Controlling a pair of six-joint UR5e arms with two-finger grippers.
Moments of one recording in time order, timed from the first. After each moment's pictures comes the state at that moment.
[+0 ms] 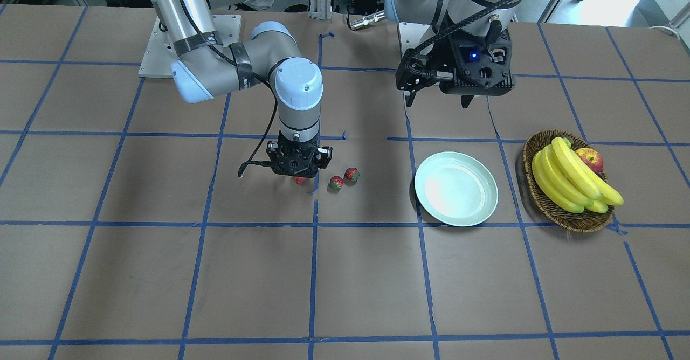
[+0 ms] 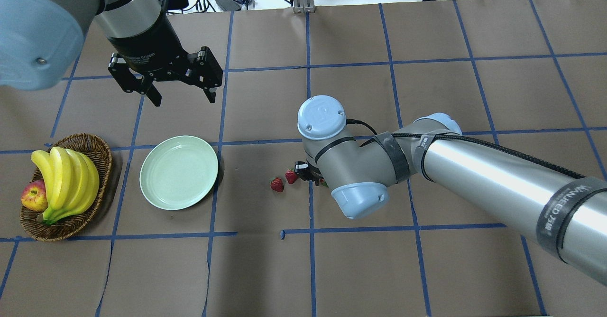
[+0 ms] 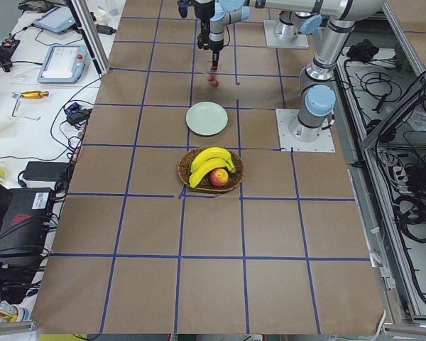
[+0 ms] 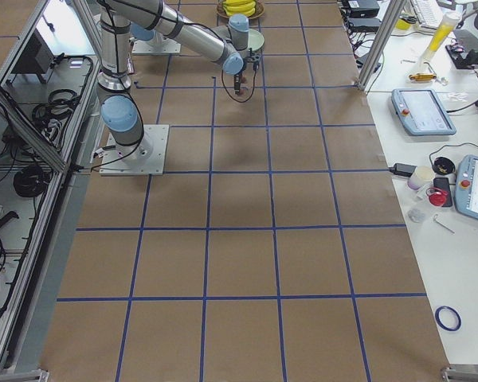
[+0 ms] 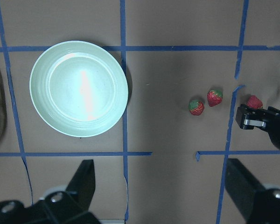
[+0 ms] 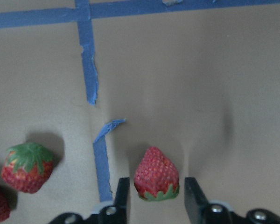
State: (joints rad) left arm -1.66 -1.58 -1.53 -1.63 1.55 -0.11; right arm 2.00 -1.21 1.98 -2.32 -1.61 0.52
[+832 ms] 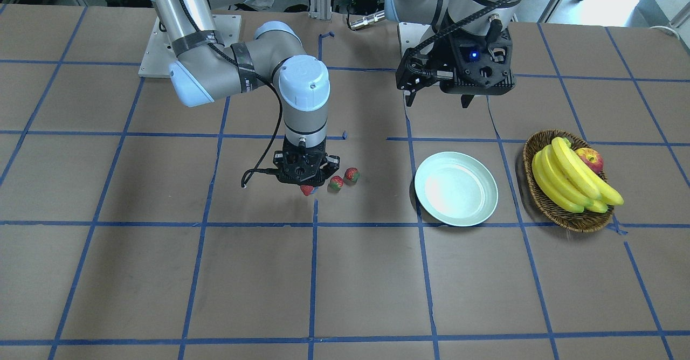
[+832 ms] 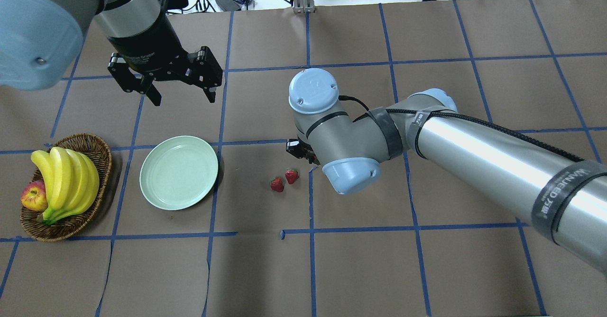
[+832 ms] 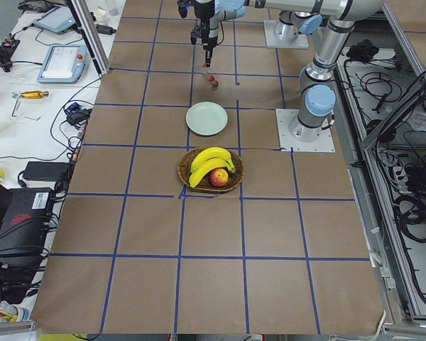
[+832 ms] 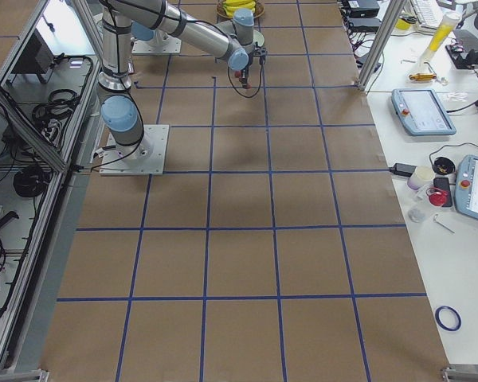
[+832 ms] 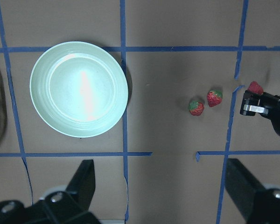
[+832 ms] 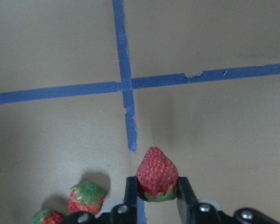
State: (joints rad) left arm -1.66 -1.58 -1.53 -1.63 1.55 -0.10; right arm 2.00 -1.20 1.82 -2.24 -1.60 0.53
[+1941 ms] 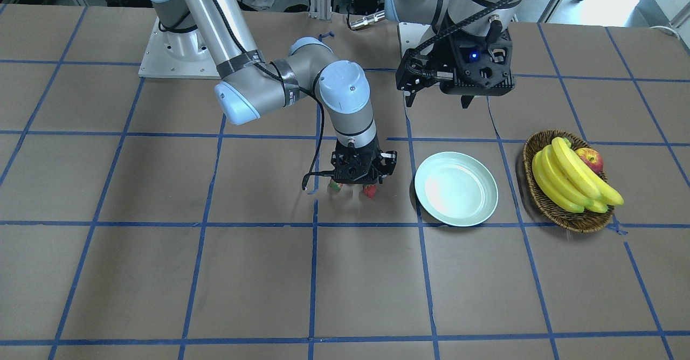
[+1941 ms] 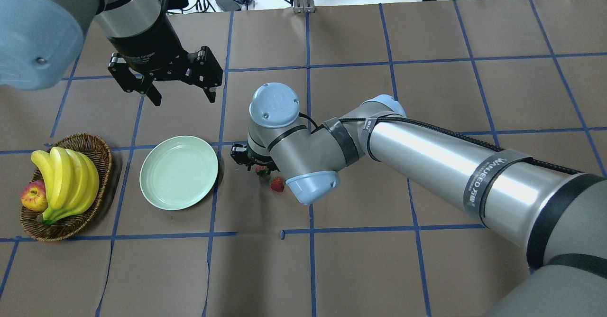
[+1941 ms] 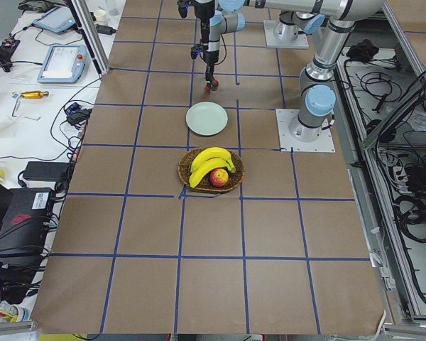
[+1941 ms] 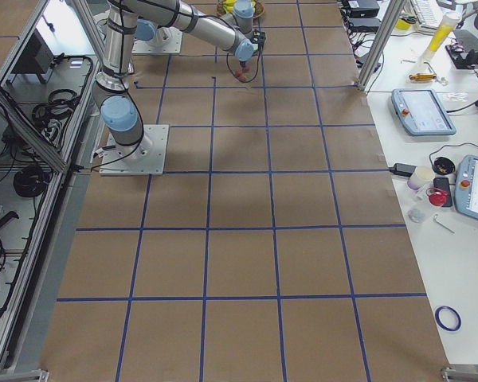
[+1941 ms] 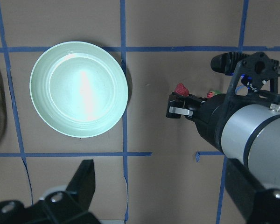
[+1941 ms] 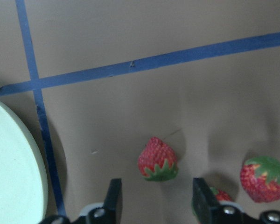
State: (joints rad) left arm -1.66 -1.59 -1.53 -1.63 1.55 -0.11; right arm 2.10 -1.09 1.77 -2.42 -1.38 0.69
